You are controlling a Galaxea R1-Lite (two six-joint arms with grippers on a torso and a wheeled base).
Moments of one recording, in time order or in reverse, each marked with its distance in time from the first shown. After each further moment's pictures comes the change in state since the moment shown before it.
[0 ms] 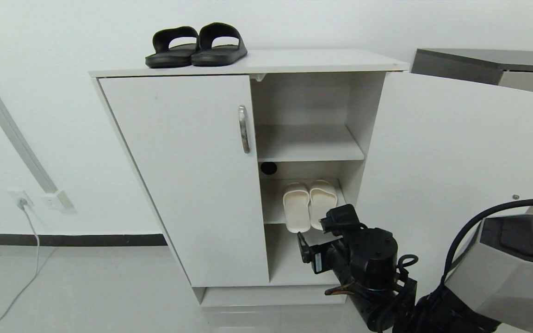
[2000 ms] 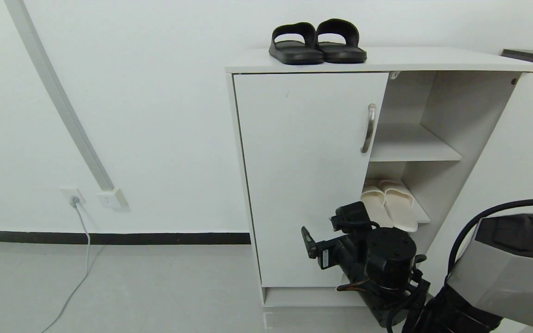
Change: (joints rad) left arm 0.000 0.000 0.000 0.000 0.008 -0.010; right arm -0.035 0.006 0.058 -0.151 0.077 -0.041
